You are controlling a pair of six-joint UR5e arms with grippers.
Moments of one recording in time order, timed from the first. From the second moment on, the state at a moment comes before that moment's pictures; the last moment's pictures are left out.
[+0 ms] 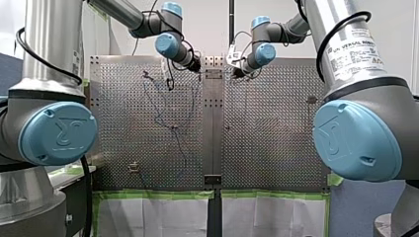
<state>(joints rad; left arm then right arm) -0.41 -1.63 -1.61 -3.05 -1.65 -1.81 2.06 -1.15 1.18 0.05 1.36 1.83</state>
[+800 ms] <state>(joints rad) -0.62 -1.74 -1.45 -3.05 -1.86 -1.70 2.05 -1.15 1.18 0.07 1.37 1.82</state>
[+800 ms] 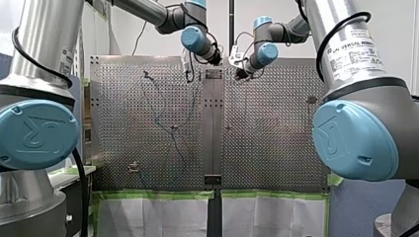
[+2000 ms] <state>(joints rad) -0.64 -1.94 -1.25 -3.12 -2.18 -1.63 2.03 -1.15 1.21 0.07 1.37 1.81</state>
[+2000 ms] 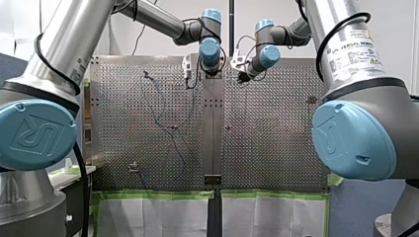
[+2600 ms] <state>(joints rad) -0.60 -2.04 -1.13 -3.12 -2.16 -1.64 2.03 -1.15 1.21 0.07 1.37 1.81</state>
